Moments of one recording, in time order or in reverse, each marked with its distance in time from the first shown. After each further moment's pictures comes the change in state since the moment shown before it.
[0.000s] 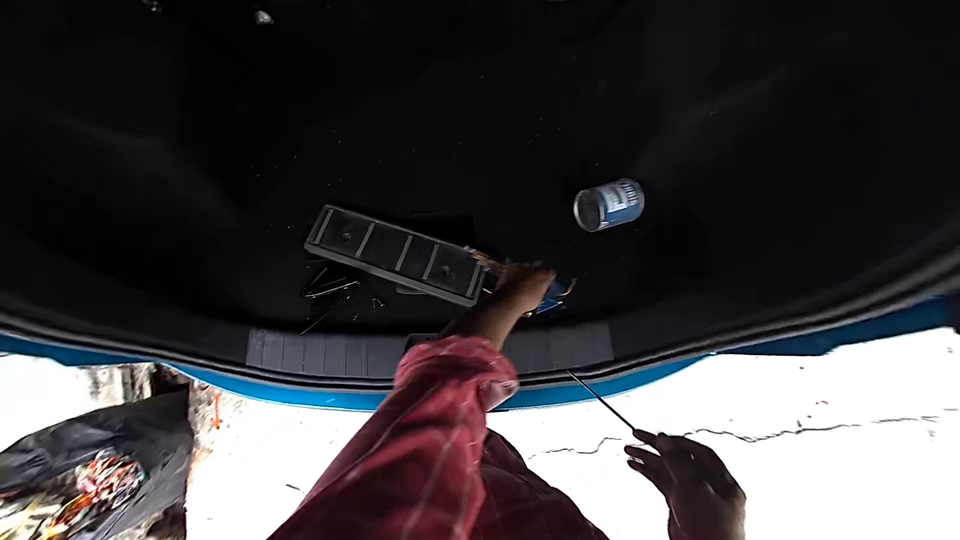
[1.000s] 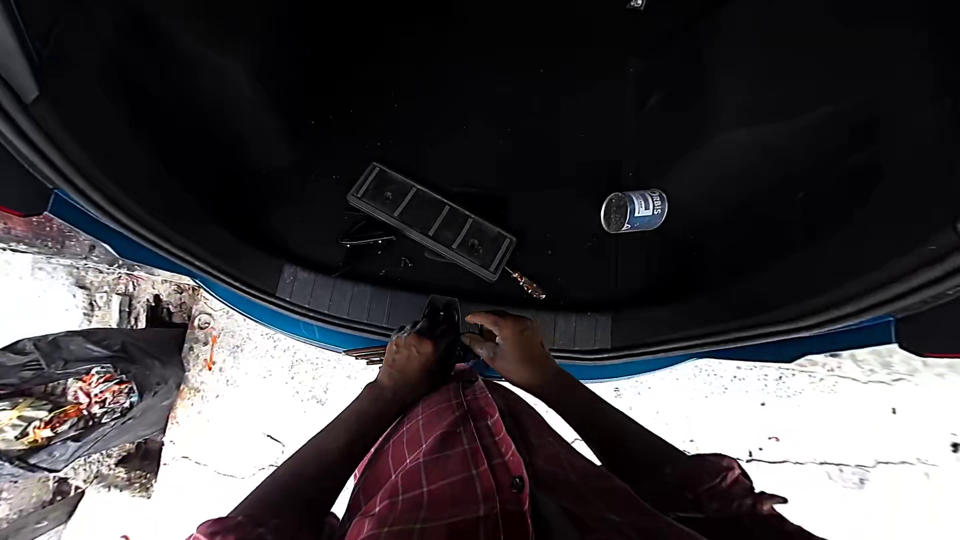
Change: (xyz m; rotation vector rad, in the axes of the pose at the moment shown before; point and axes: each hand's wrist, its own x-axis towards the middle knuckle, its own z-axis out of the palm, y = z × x) left_hand -0.338 -0.016 0.022 -0.053 0.445 -0.287; right_hand -0.047 -0.073 0.202 -0.916 -0.786 -0.893
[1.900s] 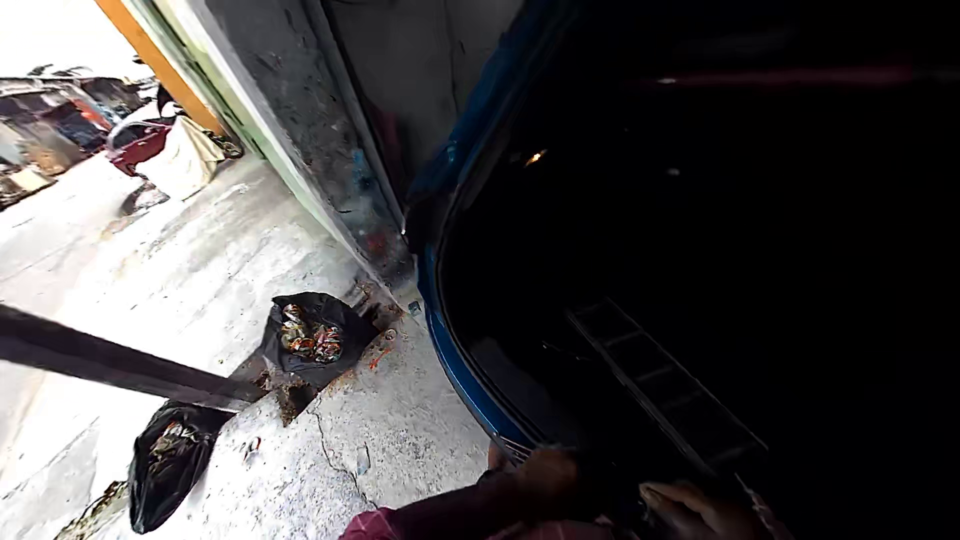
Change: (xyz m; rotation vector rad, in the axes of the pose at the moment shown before) left_hand -0.041 -0.017 -0.046 -0.164 -0.034 -0.199; right_hand 0.036 -0.026 0.000 0.328 -0.258 -0.215
